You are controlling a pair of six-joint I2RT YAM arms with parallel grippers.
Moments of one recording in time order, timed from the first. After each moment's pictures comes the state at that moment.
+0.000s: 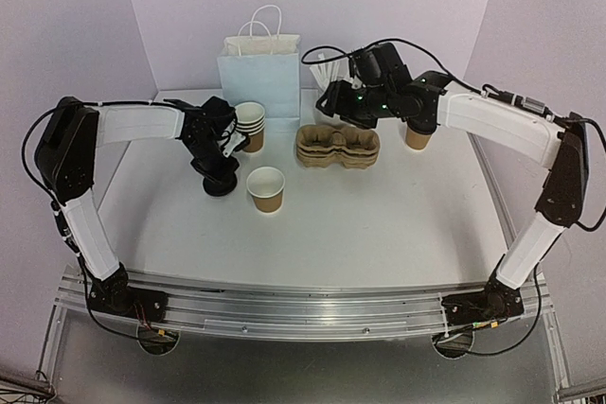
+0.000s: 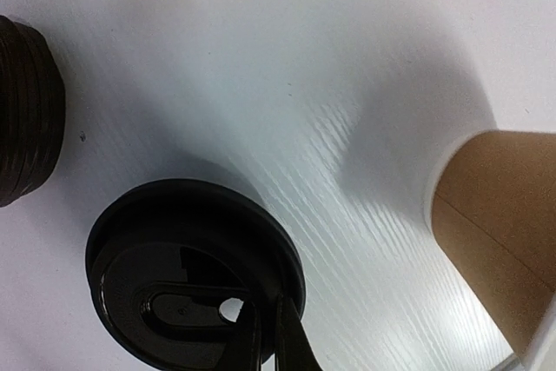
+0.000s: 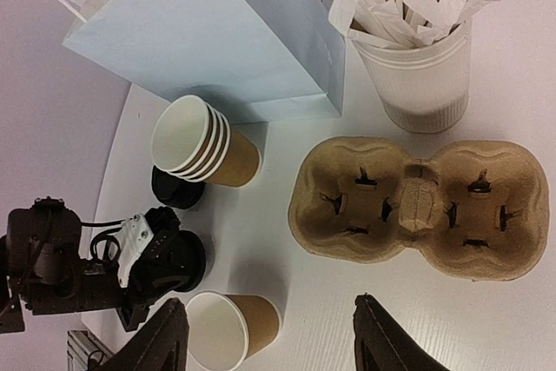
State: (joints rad) left arm -0.59 1.81 1.23 -0.73 0.07 0.04; right arm 0.80 1.72 1.51 -0.44 0.11 0.78
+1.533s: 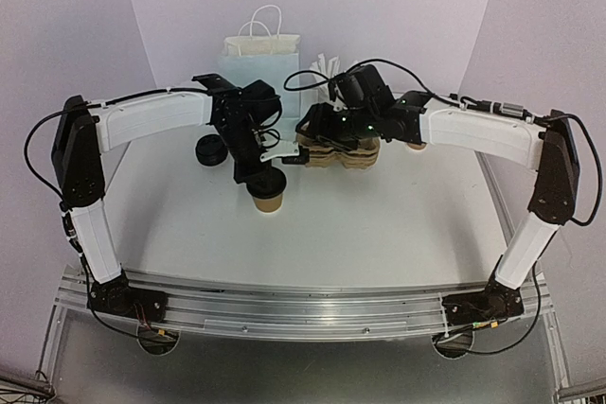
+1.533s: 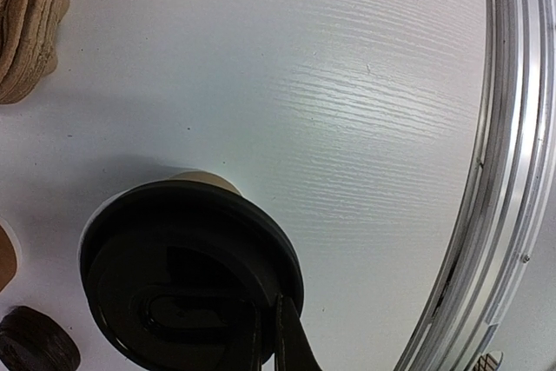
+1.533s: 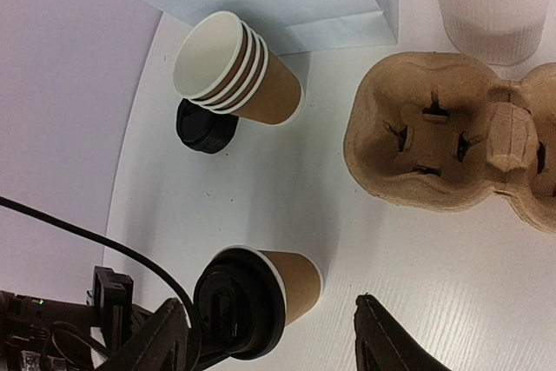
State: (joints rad) left arm -0.85 1.88 1.58 -1.06 0.25 0.60; right arm 0.86 1.77 1.43 -0.32 -0.01 0.85
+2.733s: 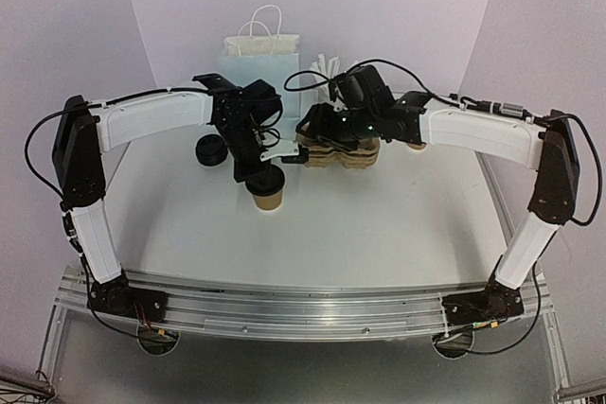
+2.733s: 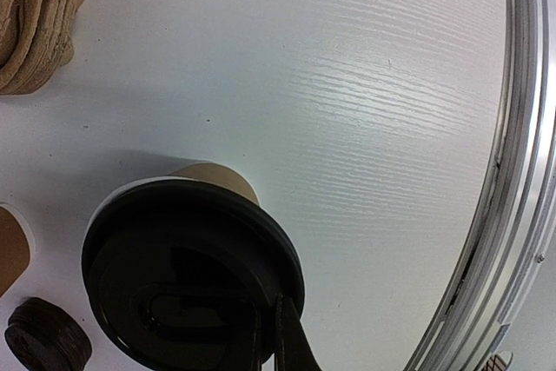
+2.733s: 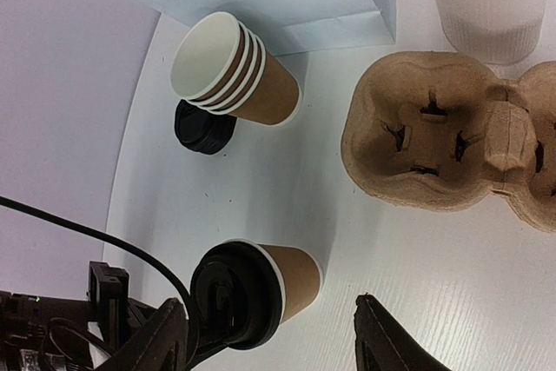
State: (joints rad) left arm -0.85 1.88 1.59 -1.06 0.20 0.60; right arm 0.86 1.77 1.42 -0.32 -0.01 0.86
